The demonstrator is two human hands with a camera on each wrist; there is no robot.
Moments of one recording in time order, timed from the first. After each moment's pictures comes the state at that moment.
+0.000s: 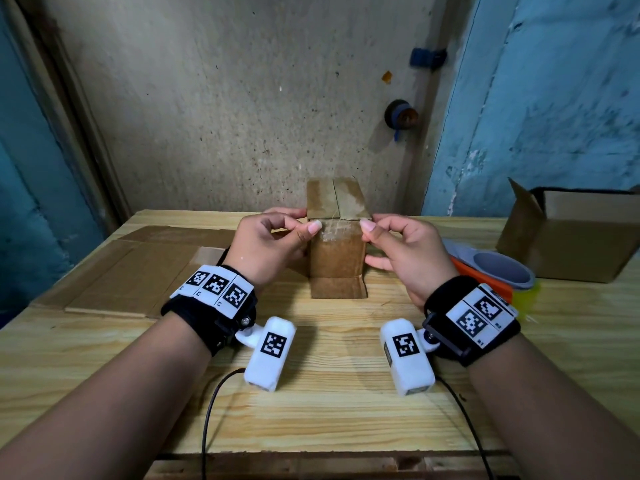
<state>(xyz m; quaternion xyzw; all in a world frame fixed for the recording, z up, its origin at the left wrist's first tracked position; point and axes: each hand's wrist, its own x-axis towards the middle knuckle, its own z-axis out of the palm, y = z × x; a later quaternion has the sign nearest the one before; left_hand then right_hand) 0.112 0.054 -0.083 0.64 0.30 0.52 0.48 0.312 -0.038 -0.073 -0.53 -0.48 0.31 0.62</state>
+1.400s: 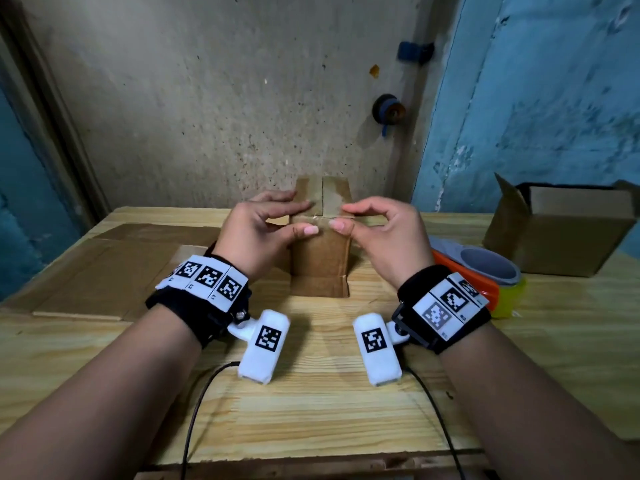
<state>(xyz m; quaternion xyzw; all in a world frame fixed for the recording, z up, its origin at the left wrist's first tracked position) 0.113 0.079 -0.083 0.77 0.27 0.48 0.32 0.312 -0.019 -0.070 -0.58 -0.55 0.13 0.59</state>
